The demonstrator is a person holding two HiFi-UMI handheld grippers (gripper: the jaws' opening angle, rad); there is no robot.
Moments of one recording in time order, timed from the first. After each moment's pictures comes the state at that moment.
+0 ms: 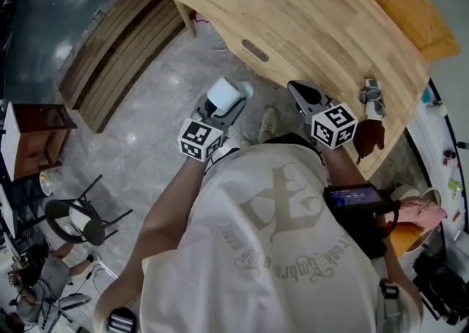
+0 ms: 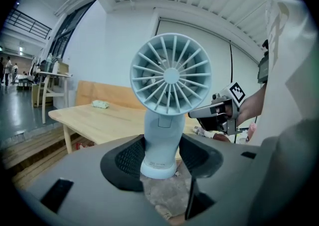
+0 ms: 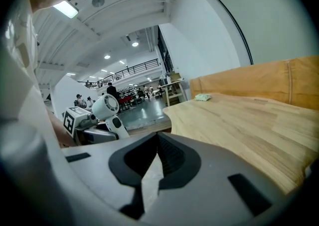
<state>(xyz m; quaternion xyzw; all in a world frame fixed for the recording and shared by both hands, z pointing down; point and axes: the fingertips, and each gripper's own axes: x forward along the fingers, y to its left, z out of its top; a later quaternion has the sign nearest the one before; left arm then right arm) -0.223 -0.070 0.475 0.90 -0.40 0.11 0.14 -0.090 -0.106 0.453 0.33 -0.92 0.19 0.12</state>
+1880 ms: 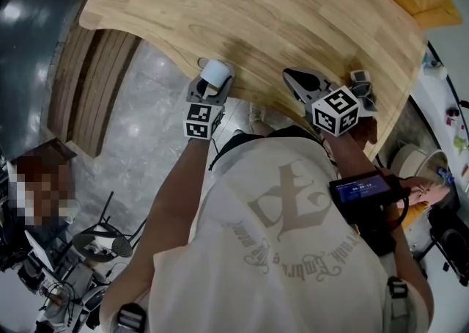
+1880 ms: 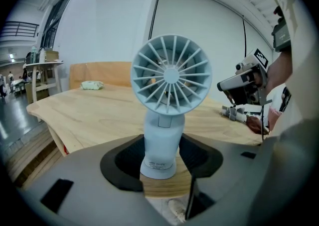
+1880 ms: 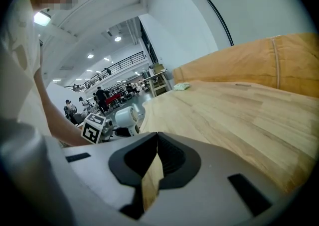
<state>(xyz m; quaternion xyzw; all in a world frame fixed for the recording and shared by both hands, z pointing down) -0.144 -0.251 0.600 0.87 -0.40 0.22 0.17 0.012 -0.231 0.514 0.36 -0.88 0.27 0.15</state>
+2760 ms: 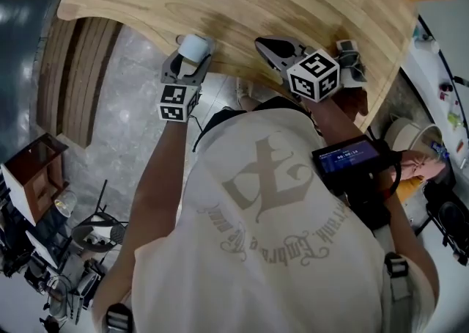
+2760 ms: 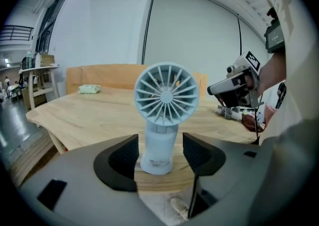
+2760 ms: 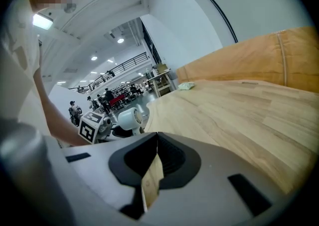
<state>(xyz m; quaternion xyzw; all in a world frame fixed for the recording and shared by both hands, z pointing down) -0.153 -0.246 0.584 0.88 -0.39 0.23 0.15 -0.009 -0.239 0.517 0.33 -0.89 0.27 0.14</state>
